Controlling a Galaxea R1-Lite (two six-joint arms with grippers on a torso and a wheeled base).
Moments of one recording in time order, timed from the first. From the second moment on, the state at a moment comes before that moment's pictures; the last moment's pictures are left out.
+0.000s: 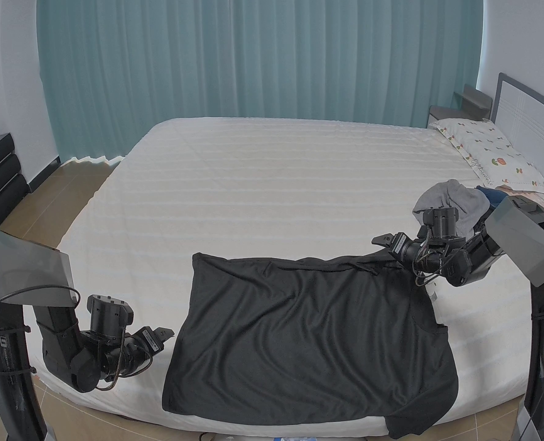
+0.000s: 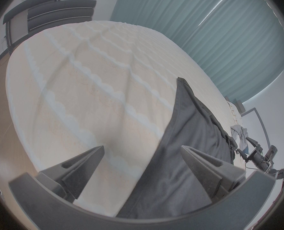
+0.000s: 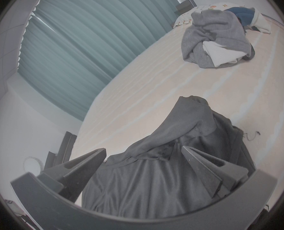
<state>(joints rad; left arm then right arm) -0.20 2.23 -0.31 -1.12 0.03 -0.80 0.14 2.45 -1.32 -0.59 0.16 0.70</state>
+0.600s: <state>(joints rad) -0.21 2.26 -0.32 -1.12 0.04 -0.81 0.15 2.55 -1.48 -0.43 0.12 0.70</state>
